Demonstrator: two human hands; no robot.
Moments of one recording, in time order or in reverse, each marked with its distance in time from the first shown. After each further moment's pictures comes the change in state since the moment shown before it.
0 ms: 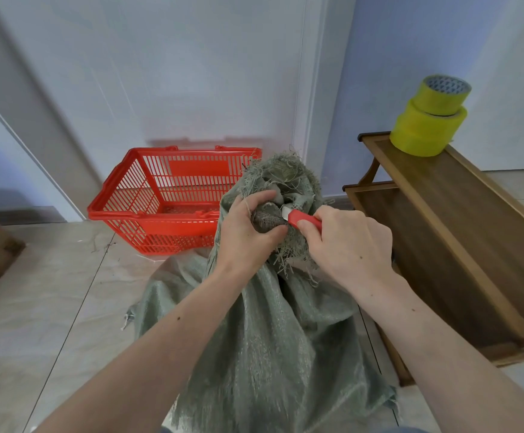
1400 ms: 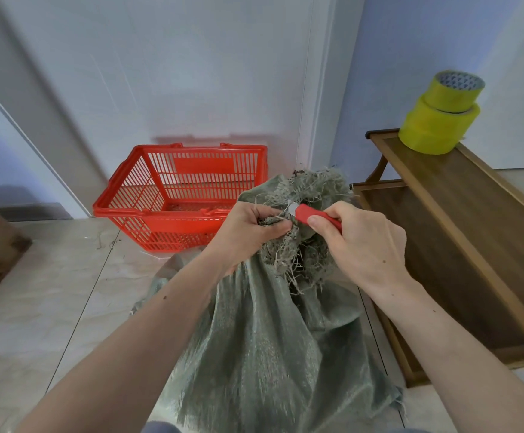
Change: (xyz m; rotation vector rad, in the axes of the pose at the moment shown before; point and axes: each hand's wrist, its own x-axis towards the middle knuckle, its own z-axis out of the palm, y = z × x) left_hand 0.023 -0.011 -0.022 -0.126 -0.396 -0.208; right_hand -0.002 0.011 -0.001 0.231 0.048 0.007
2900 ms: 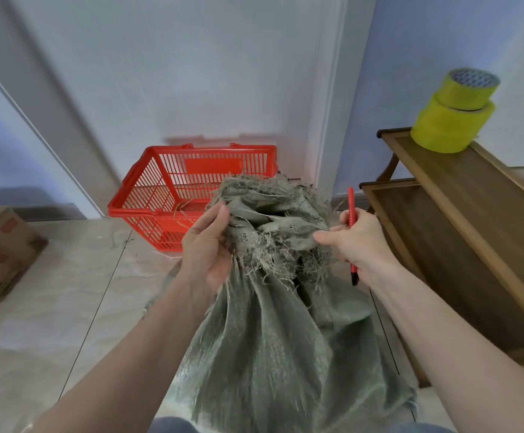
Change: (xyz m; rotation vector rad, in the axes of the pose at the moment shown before) left_hand -0.023 -0.033 -0.036 -0.923 0.486 -0.137; right_hand 0.017 0.007 0.041 0.910 -0.232 0.628
